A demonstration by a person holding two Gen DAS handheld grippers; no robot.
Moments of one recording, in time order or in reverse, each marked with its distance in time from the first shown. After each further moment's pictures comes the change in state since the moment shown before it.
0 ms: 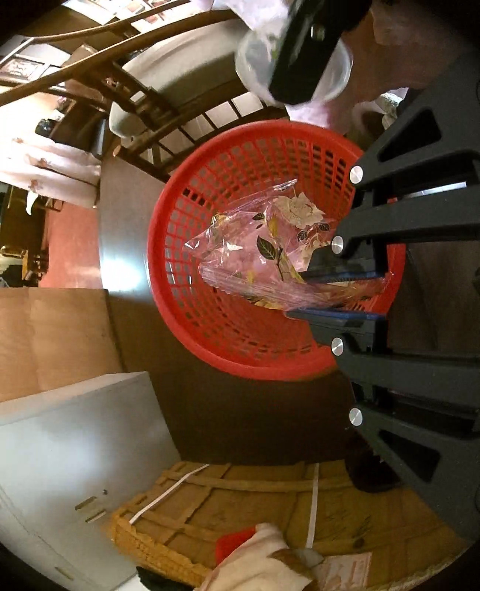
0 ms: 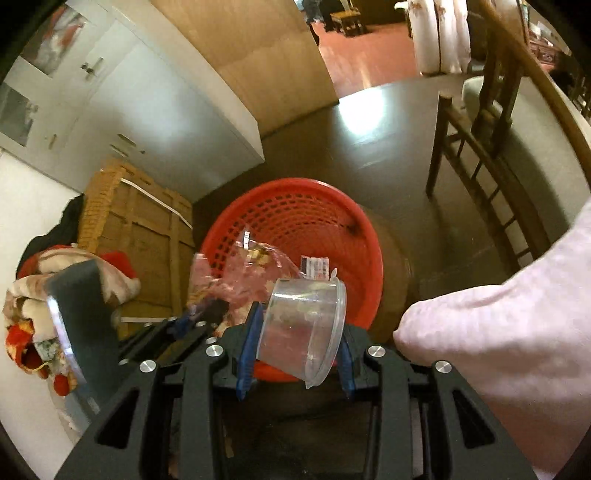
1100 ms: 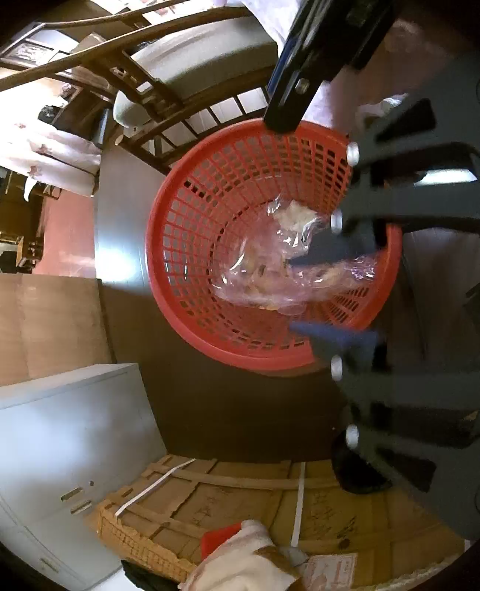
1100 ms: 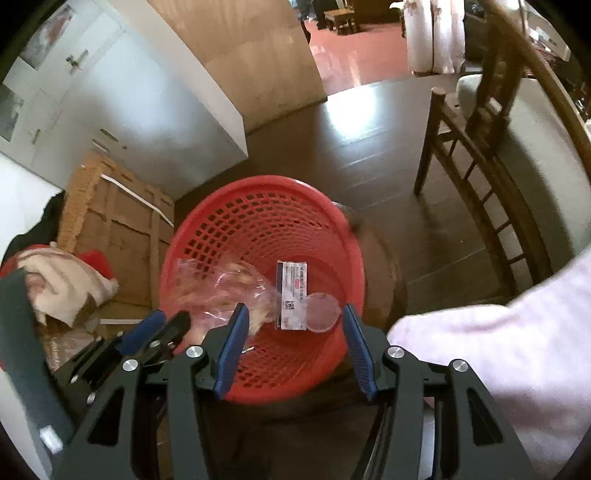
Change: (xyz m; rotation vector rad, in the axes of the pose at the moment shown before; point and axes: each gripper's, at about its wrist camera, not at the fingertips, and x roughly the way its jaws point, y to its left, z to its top) left arm -0.004 -0.001 0.001 -0.050 0.028 0.013; right arm -0.003 -0.018 -0.002 -0.021 -0.050 -0.051
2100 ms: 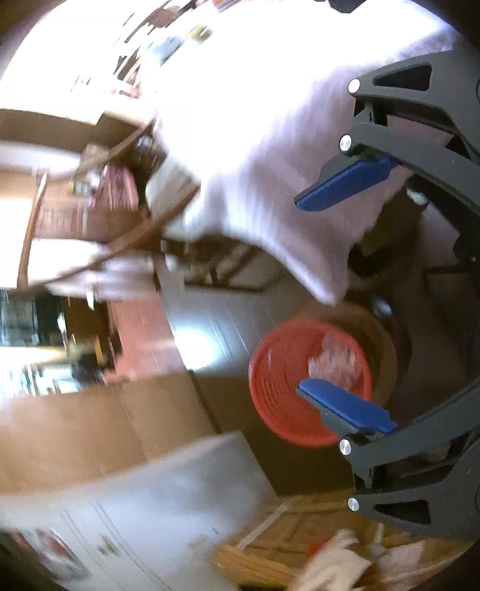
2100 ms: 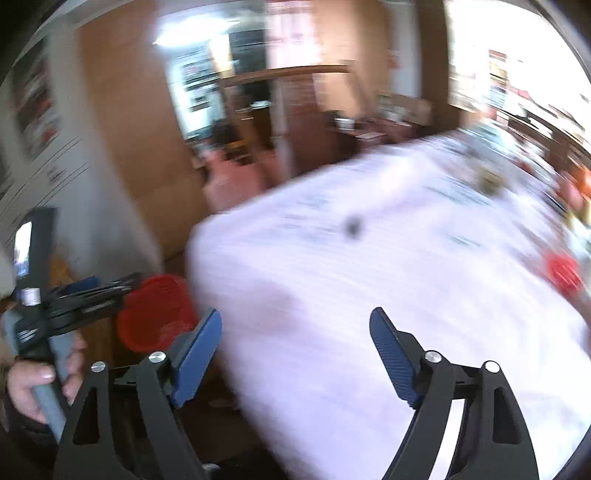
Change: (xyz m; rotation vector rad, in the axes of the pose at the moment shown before) left arm -0.195 -0.151 -0.055 0.339 -0.313 -0.221; right arm -0.320 -0.153 -0.208 0.253 -0.518 -0.390
